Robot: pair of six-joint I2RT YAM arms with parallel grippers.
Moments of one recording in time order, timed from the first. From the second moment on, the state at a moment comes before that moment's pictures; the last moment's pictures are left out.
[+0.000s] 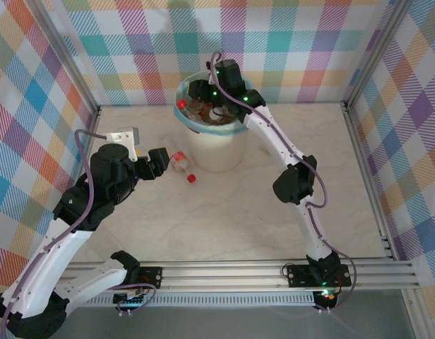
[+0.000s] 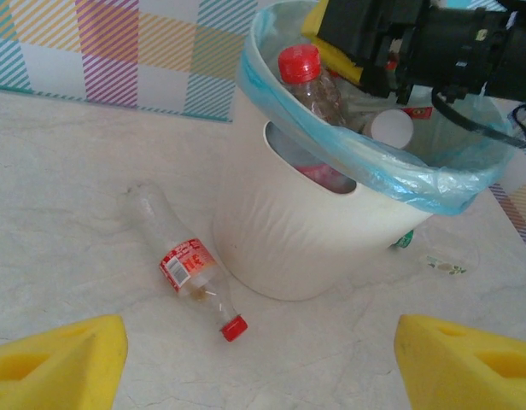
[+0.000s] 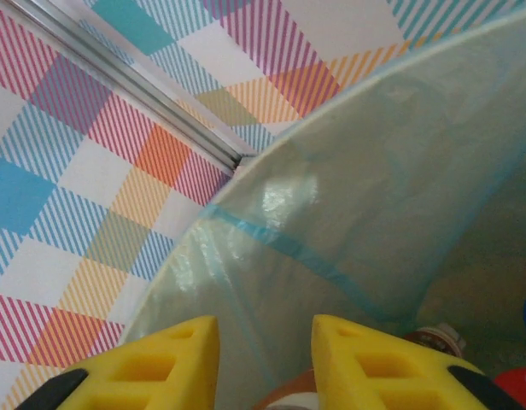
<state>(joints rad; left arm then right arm) -0.57 0.86 1.23 -0.80 -0.28 -0.45 0.60 2.39 2.65 -0.61 -0.27 0.57</state>
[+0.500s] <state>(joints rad) -0.57 0.92 1.23 -0.76 -0.19 -0.42 0.51 1.61 1.96 -0.59 -0.12 0.36</state>
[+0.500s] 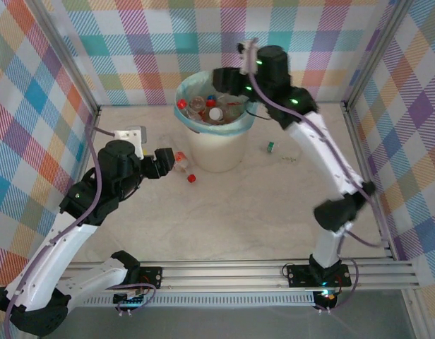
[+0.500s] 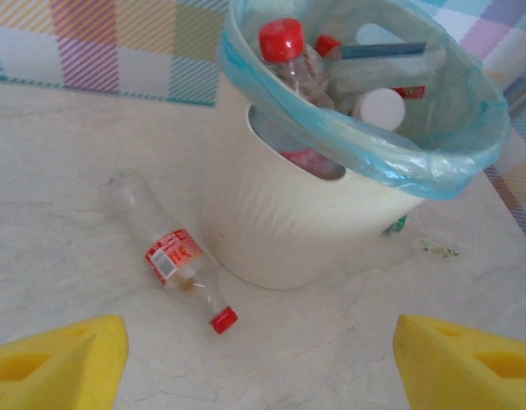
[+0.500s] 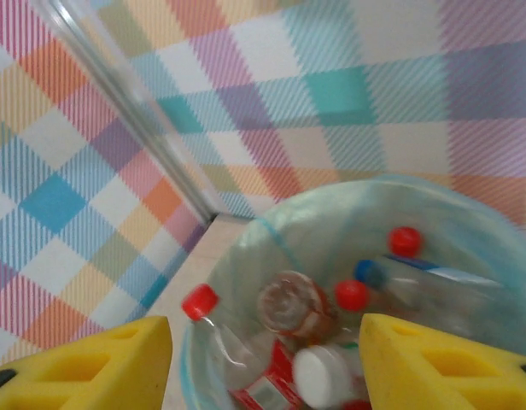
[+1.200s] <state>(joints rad) -0.97 1.35 1.46 -0.58 -0.14 -0.09 0.05 1.31 1.12 -0.62 -0.01 0.81</state>
